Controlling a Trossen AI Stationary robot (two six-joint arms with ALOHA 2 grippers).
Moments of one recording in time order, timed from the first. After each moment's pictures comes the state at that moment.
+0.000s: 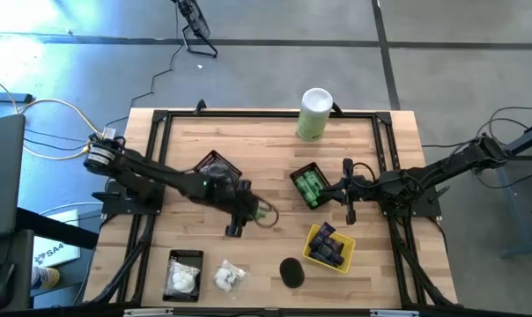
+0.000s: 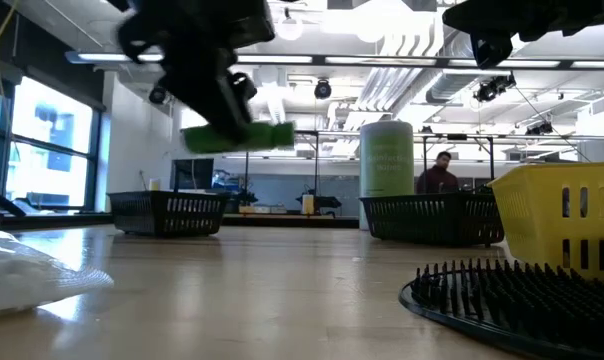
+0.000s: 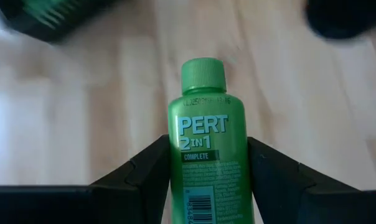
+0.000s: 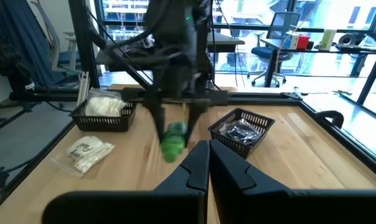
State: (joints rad) left arm -0.21 1.56 1.05 -0.39 -0.09 -0.03; right arm 0.33 0.78 0.39 0.30 0.34 0.02
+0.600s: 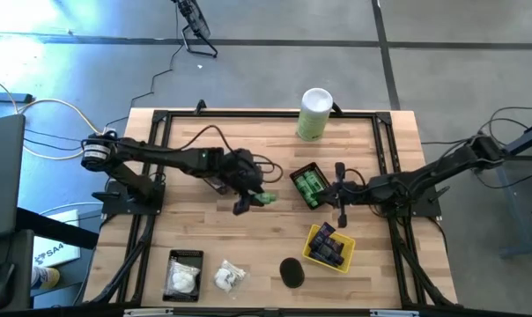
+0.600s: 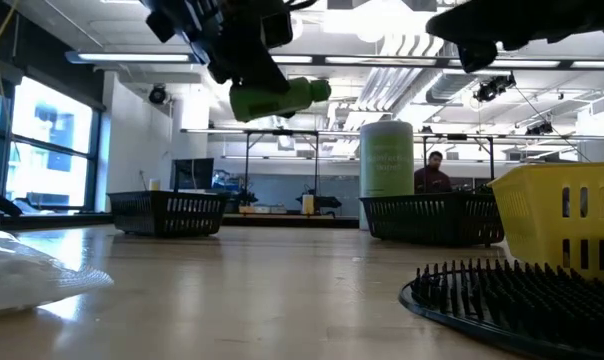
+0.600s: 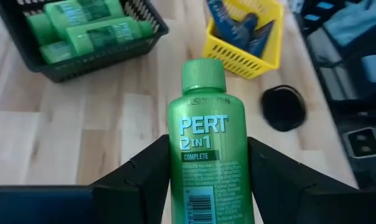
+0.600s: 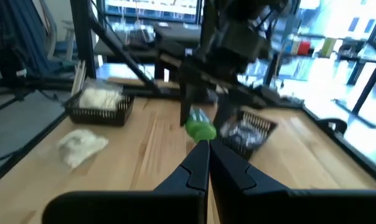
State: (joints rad) left arm 0.04 1.51 1.06 -0.23 0.32 -0.14; right arm 0.33 0.95 0.39 0.45 0.34 -0.04
